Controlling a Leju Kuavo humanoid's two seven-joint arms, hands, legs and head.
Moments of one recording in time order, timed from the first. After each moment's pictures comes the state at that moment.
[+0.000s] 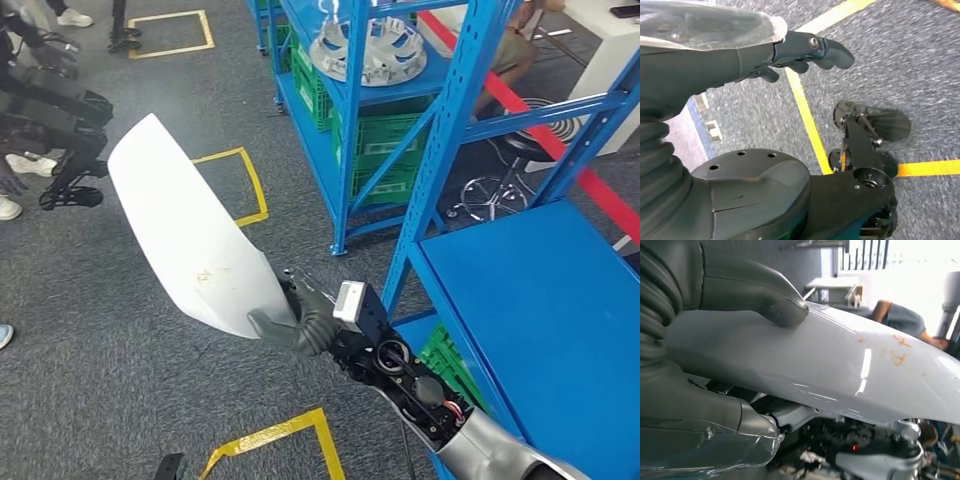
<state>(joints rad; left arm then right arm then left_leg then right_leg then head) -0.08 0.02 -0.53 -0.18 0.54 0.15 -0.08 -0.45 0.11 0.76 -1.22 -0.26 0.29 -0.60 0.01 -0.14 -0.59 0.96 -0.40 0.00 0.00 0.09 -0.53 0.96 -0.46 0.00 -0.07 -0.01</state>
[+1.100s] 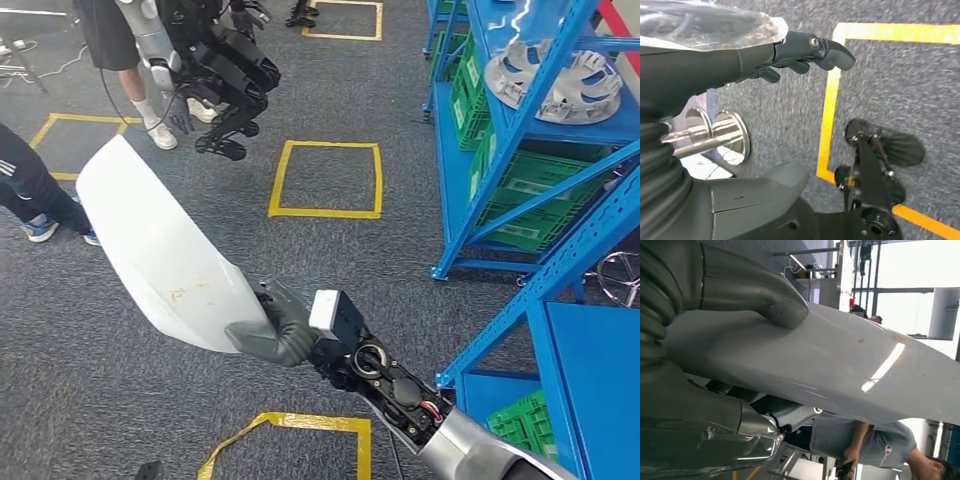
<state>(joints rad) -0.07 0.10 -0.53 -0.18 0.59 0.18 -0.03 -0.49 0.18 0.80 -1.10 -0.26 0.34 -0.66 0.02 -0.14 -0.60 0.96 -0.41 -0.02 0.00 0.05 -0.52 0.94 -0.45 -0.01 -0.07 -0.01</state>
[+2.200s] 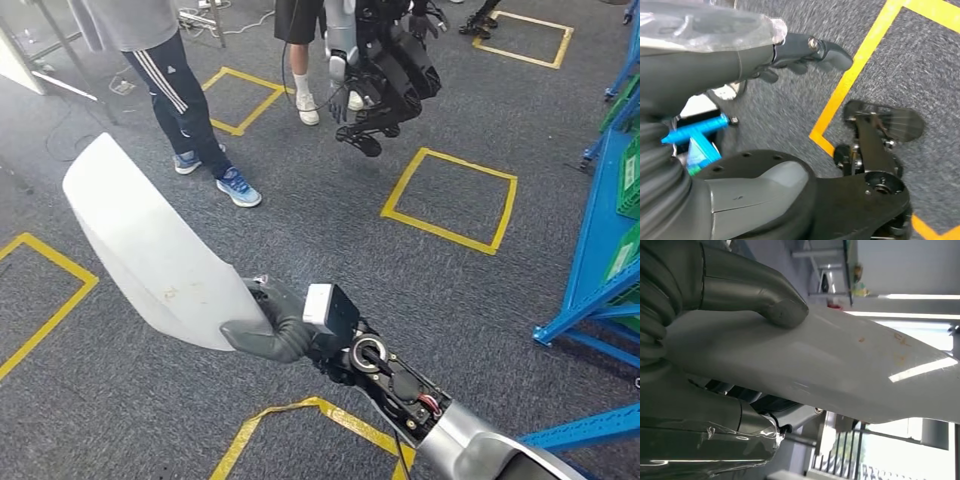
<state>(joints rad) -0.07 0.06 -0.53 -0.18 0.62 0.17 -0.07 -0.52 0.18 0.81 -1.08 -0.25 0.37 -0.63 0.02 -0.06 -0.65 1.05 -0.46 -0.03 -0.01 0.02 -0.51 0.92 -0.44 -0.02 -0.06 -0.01</state>
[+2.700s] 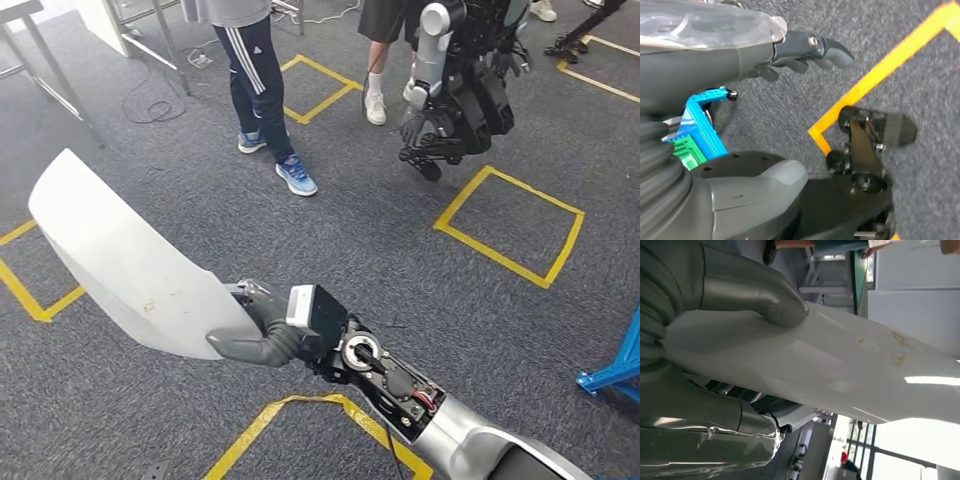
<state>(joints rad) -0.07 0.04 -0.53 -0.18 0.66 0.20 -0.06 -0.54 0.19 0.85 -1.09 -0.27 0.38 -0.60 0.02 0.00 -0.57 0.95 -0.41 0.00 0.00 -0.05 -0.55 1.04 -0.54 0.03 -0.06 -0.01</state>
